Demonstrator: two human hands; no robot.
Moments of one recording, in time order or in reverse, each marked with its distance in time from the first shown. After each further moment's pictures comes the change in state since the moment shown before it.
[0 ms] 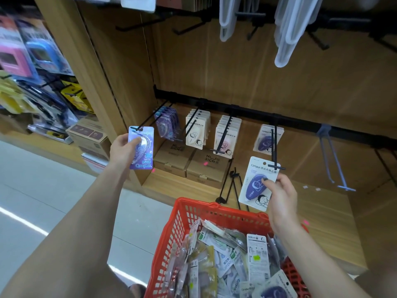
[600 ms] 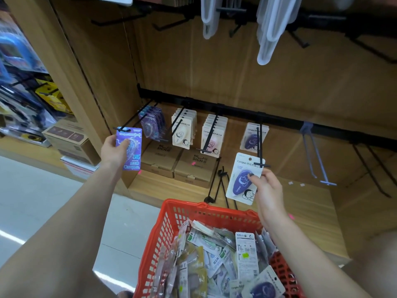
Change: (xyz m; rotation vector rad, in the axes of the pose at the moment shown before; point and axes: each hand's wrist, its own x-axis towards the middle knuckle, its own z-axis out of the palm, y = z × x) left_hand 0.012 -0.016 0.022 0.098 0.033 0.027; right_hand 0.006 -0.006 0.001 -0.010 -0.034 0.028
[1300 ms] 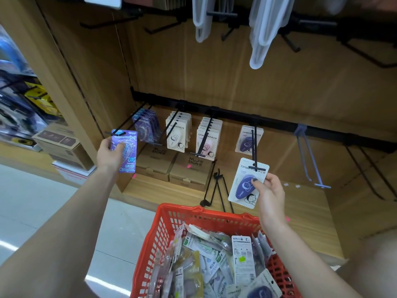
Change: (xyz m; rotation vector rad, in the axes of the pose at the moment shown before) left_hand 0.012 -0.008 0.011 0.026 0.023 0.076; right_hand 0.007 0.008 -0.016 -0.056 0.087 -0.105
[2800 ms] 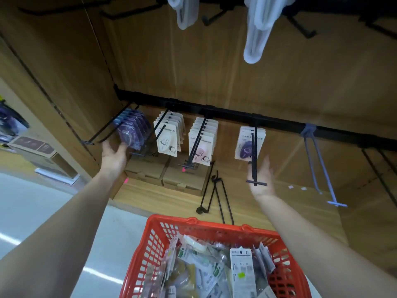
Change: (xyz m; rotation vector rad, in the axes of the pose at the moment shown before) left_hand 0.004 0.004 0.060 0.114 -0.061 -0.073; right_hand 0.119 0.015 0.029 -0.623 0.024 0.073
